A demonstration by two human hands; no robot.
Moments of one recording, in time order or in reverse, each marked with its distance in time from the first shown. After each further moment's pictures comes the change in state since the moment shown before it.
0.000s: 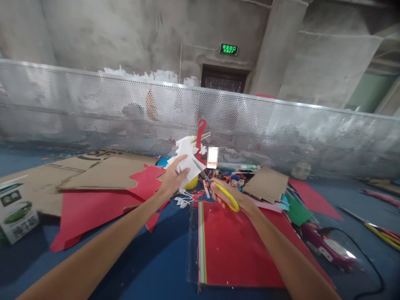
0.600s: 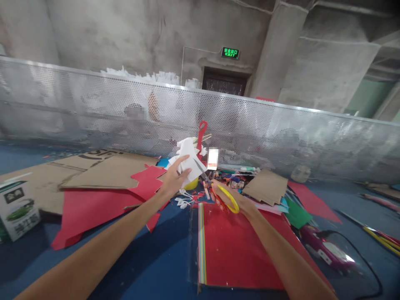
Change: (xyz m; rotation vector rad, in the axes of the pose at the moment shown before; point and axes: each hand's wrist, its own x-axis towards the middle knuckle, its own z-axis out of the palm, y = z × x) left_hand -0.002 0.008 -0.002 0.038 -0.006 0.010; right_hand 0.001 0.007 0.004 0.035 -0.028 -0.075
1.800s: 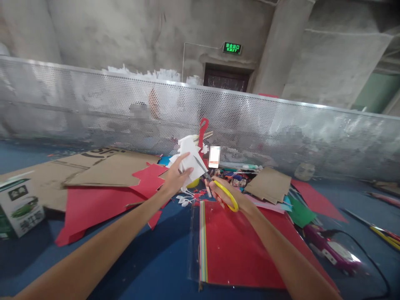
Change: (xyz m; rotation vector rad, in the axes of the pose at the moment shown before) left_hand -0.001 0.007 0.004 -0.079 0.018 -0.012; right_hand 0.002 -0.011 0.009 -0.020 0.090 0.012
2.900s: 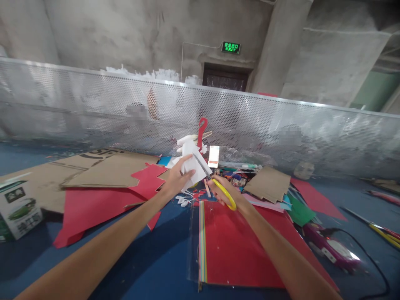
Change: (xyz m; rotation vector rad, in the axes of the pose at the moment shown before) left_hand -0.001 0.001 0.002 0.039 -0.095 0.014; right_hand 0.008 0.014 -0.001 0.011 0.093 -0.071
